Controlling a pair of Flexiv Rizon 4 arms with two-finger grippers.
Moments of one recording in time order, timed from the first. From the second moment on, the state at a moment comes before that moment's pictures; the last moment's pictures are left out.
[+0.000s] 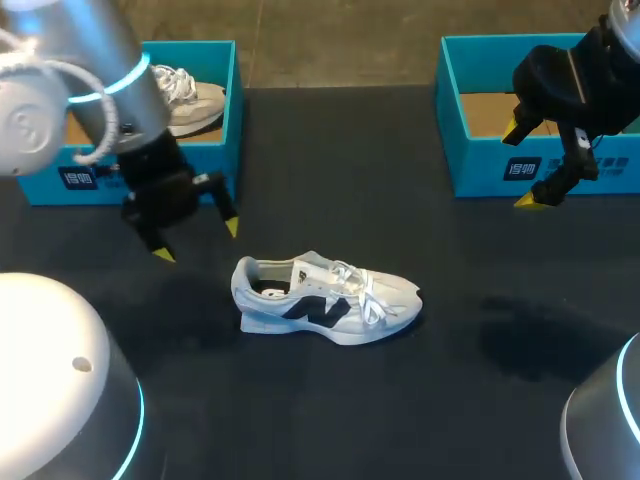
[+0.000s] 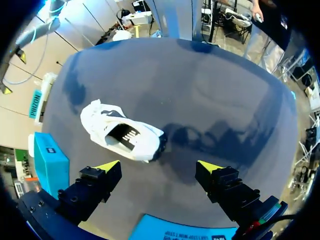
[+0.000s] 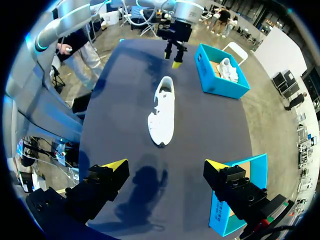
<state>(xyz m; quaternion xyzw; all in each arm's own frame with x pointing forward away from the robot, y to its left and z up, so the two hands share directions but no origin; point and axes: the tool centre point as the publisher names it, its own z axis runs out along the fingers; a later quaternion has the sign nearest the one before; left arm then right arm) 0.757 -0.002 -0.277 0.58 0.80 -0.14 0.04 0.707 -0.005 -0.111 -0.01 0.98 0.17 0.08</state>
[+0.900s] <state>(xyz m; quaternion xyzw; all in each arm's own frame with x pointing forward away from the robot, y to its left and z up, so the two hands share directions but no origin) 0.745 0.033 -0.277 0.41 0.86 -0.31 0.09 0.707 -0.005 -0.111 -0.01 0.98 0.17 0.08</state>
